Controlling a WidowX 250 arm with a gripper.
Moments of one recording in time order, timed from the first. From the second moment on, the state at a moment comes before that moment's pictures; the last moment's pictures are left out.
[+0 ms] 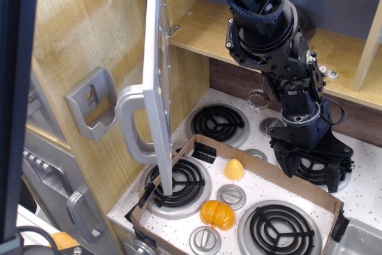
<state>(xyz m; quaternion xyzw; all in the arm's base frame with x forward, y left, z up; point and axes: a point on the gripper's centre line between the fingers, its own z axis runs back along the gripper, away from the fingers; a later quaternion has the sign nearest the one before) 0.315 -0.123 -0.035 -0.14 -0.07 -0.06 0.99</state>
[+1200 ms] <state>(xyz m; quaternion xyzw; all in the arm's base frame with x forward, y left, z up) 0.310 -0.061 0.045 0.04 -0.07 -0.12 0.99</state>
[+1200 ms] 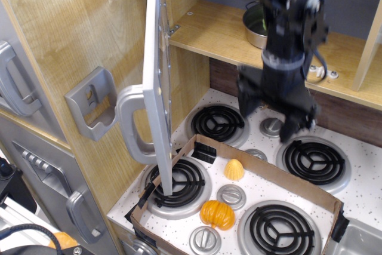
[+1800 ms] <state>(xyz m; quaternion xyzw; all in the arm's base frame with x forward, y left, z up) 0.308 0.001 0.130 0.09 0.01 -0.18 0.98</state>
